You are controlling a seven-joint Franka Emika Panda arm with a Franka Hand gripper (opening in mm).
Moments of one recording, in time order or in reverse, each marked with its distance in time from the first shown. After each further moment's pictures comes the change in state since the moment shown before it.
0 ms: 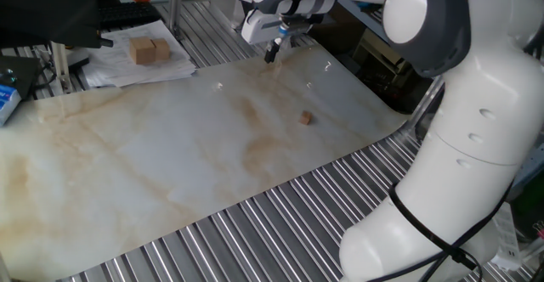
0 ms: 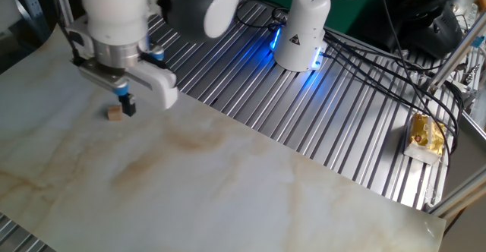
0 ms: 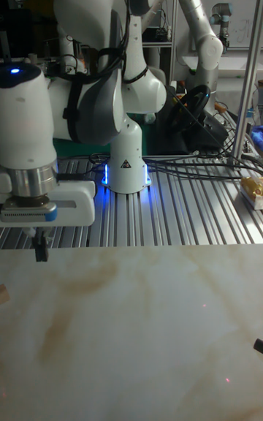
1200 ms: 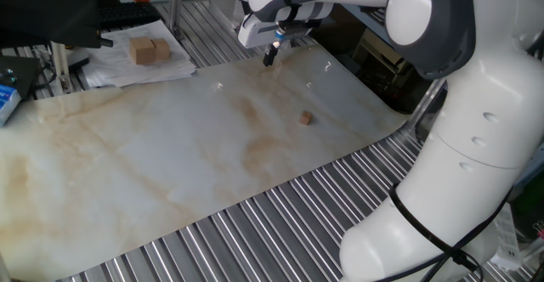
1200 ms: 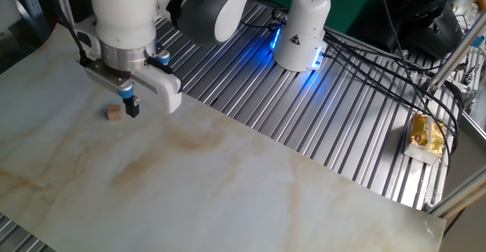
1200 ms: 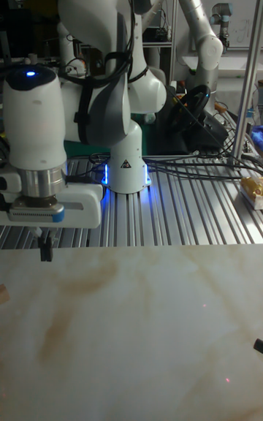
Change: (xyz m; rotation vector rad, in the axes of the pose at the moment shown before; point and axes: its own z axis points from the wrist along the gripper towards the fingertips) arm 0.005 0.008 0.004 0.037 -0.003 0.037
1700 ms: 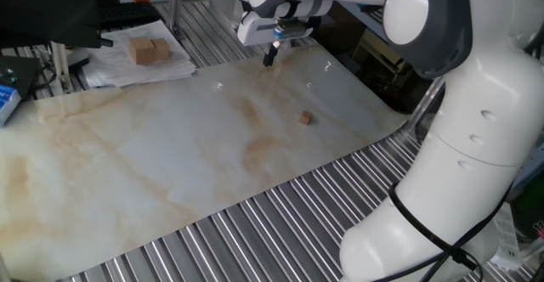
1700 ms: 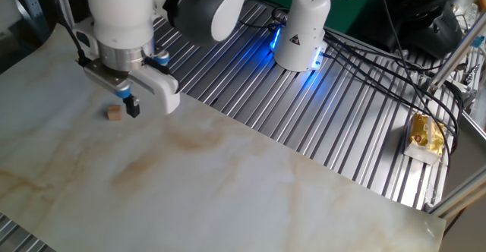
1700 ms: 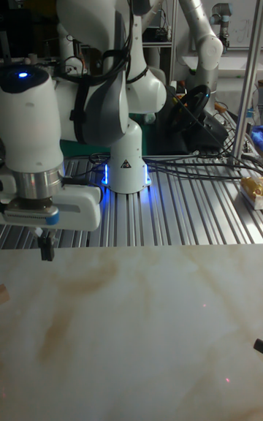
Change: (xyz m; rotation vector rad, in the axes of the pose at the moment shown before) arm 0.000 0.000 0.000 -0.025 0.022 0.062
